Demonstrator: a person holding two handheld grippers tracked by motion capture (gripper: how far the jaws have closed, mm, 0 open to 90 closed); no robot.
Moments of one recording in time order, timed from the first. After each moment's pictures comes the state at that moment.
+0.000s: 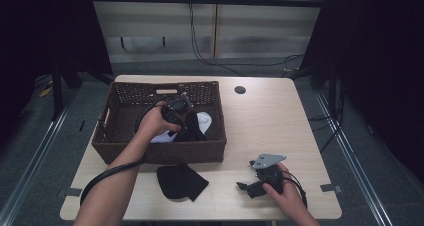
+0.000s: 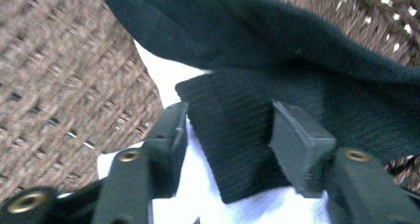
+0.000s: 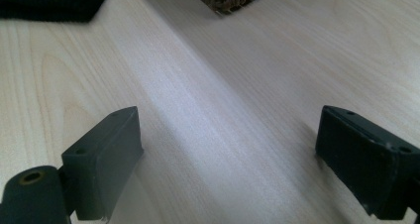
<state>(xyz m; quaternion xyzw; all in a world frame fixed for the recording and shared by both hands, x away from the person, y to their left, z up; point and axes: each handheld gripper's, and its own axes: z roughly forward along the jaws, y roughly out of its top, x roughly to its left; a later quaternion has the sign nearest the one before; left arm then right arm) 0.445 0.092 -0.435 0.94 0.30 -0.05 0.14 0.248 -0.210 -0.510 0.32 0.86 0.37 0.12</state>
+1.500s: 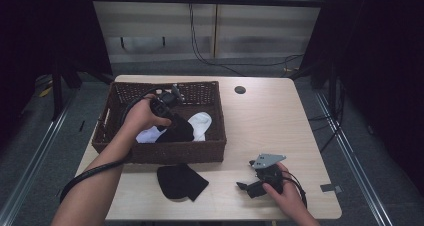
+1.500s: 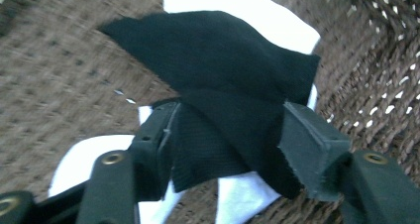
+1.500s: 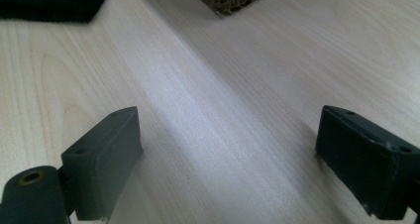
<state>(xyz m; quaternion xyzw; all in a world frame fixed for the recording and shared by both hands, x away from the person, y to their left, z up) 0.437 0.112 -0.399 0.94 0.31 -0.04 0.13 0.248 -0.210 -0.510 0.32 0.86 0.37 0.12</state>
